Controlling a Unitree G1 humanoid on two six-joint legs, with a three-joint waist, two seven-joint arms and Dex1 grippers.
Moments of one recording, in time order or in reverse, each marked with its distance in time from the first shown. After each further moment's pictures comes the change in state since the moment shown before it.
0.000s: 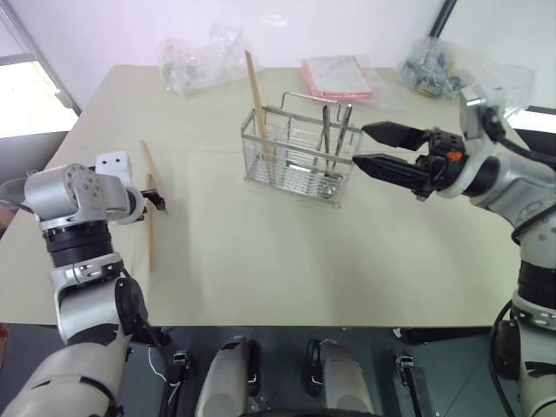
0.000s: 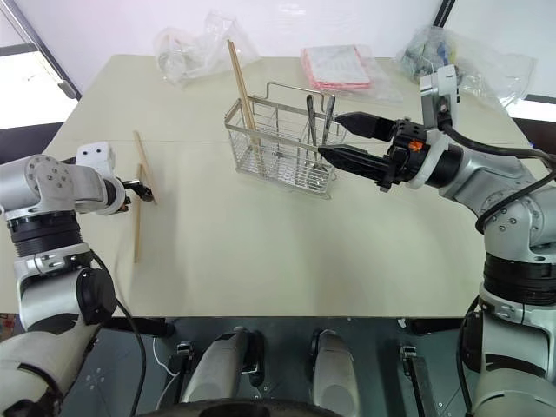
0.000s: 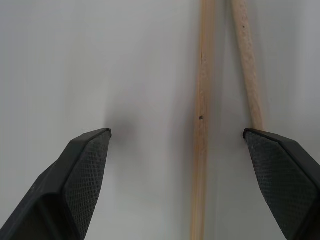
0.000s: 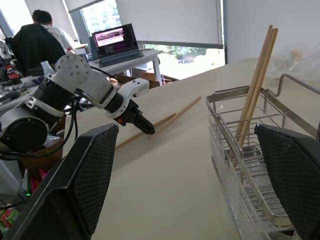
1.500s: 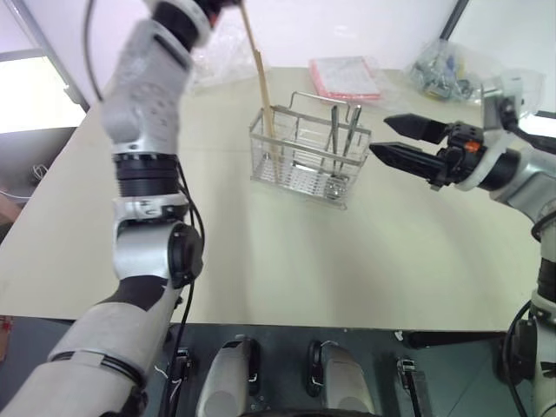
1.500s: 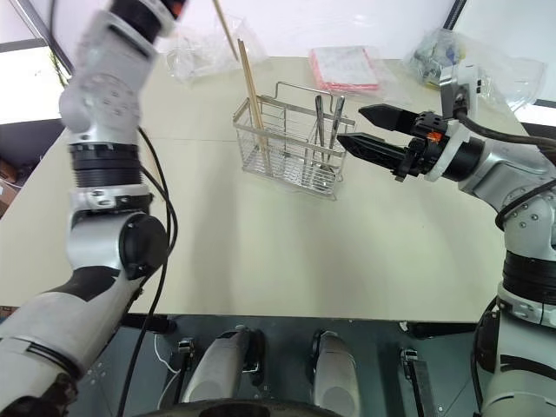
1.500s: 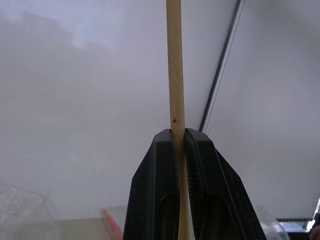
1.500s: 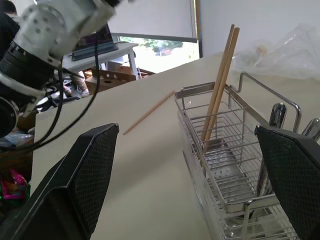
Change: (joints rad) left arm -0.401 -0.312 -0.133 0.254 -0.089 -1.305 -0.553; right arm 0.019 -0.082 -0.054 -0.002 0.008 0.017 -0.064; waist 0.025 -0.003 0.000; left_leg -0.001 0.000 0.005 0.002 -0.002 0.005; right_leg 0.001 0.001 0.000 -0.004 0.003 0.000
